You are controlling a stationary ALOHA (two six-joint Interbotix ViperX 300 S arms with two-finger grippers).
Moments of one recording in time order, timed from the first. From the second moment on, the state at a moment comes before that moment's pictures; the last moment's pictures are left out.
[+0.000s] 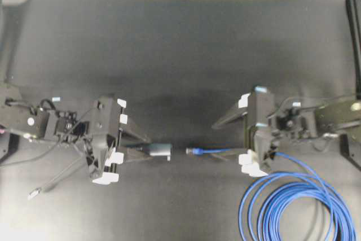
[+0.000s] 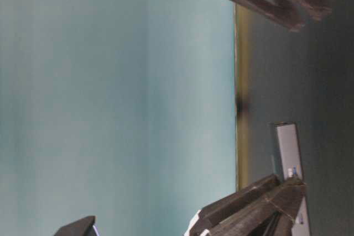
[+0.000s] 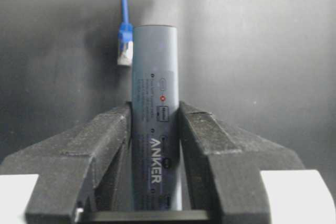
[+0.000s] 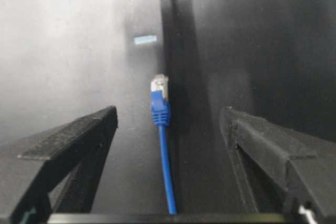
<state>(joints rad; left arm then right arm) -0.10 -0.09 0.92 0.04 -0.46 -0.14 0.12 0.02 0.99 0.03 -0.45 0.16</state>
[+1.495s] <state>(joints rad) -0.11 -0.09 0.89 0.04 -0.39 -0.16 0.16 0.25 0.87 0.07 -0.39 0.16</state>
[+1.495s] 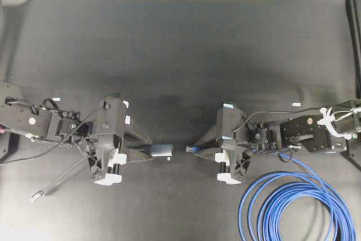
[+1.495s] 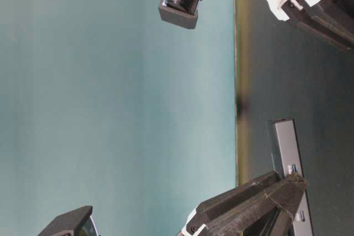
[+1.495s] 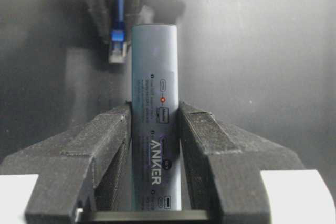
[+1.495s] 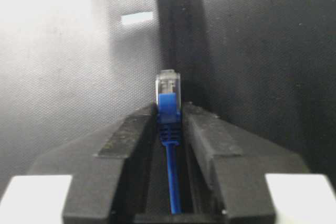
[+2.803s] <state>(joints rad) -0.08 -0.10 0.74 0.04 -0.02 -0.12 0.17 -0.01 0.69 0.07 0.01 0.17</state>
